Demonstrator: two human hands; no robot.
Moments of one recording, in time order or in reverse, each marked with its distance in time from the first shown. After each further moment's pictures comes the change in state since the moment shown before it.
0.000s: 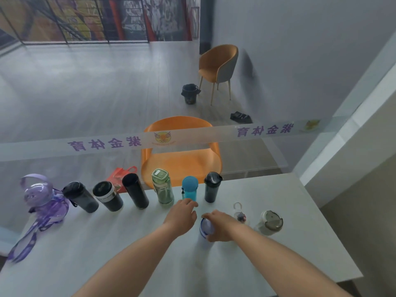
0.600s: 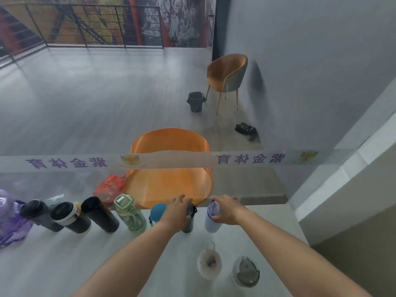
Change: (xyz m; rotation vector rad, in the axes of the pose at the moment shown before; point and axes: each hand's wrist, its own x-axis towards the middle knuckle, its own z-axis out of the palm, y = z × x) left_hand 0.160 0.076 0.006 0.084 -0.078 -0.181; right_hand 0.072 0.165 -0.152 0.057 0.151 -0.005
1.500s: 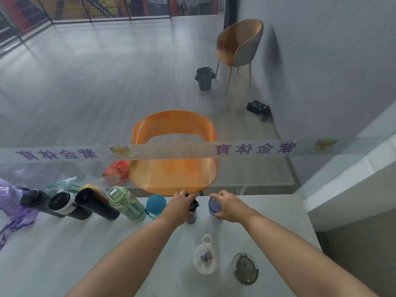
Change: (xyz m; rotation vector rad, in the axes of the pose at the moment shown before) left_hand 0.030 0.015 0.021 0.096 -0.107 -0.036; right_hand 0.034 0.041 0.029 0.000 -0.039 -0.109
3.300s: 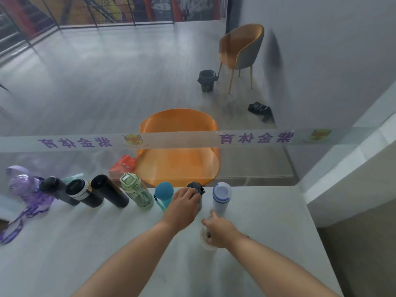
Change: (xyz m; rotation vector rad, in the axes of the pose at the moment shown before) left_hand -0.076 0.000 0.024 0.060 0.511 0.303; right_hand -0.074 -0.062 0.094 -0.174 -0.053 -0.043
